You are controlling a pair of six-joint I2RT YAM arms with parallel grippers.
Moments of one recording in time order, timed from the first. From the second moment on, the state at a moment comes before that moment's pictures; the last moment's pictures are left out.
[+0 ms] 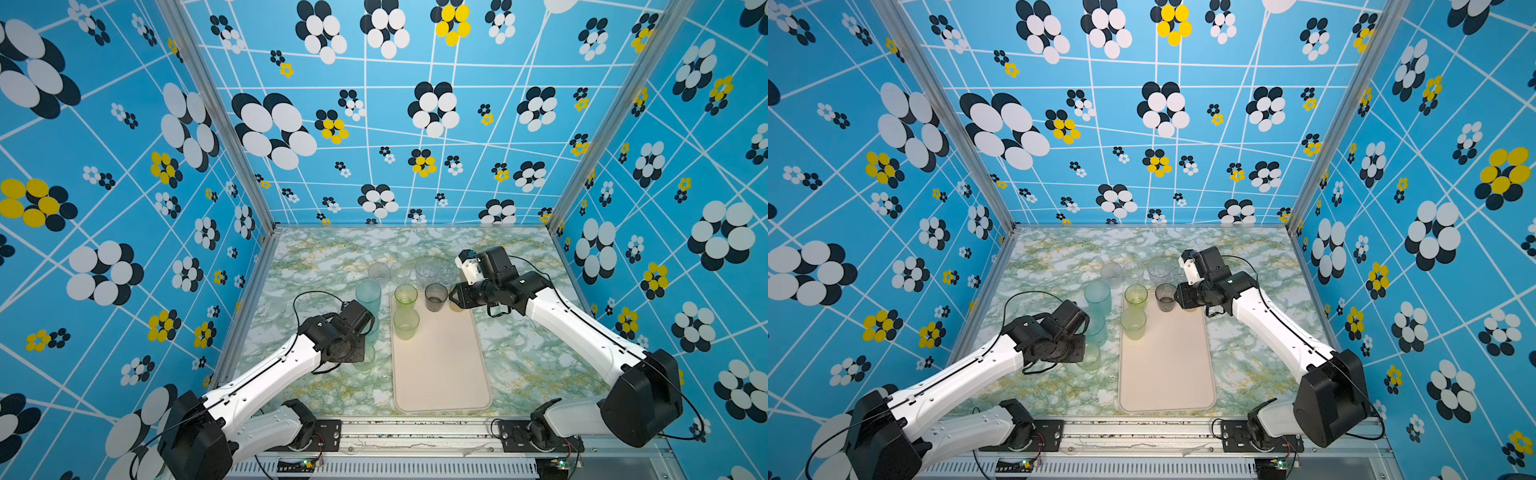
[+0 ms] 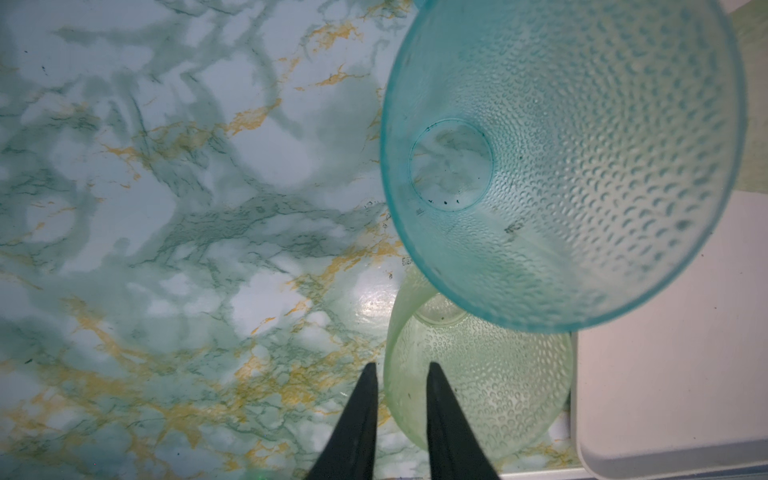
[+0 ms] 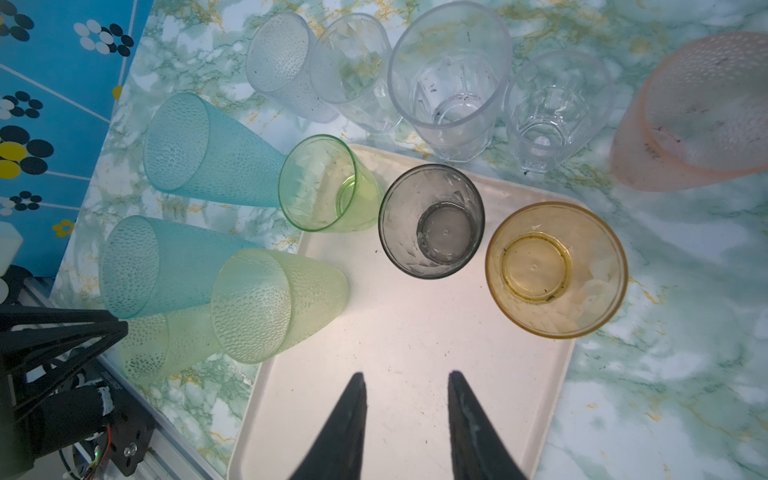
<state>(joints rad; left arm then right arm) -0.68 1.12 0.80 -0.96 -0.13 -0.63 0.47 1.41 1.15 -0.68 -0.19 0.21</state>
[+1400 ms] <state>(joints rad) -0.74 1.13 0.81 -1.06 -0.11 -0.61 0.47 1.43 1.15 -0.68 -0.19 0.20</state>
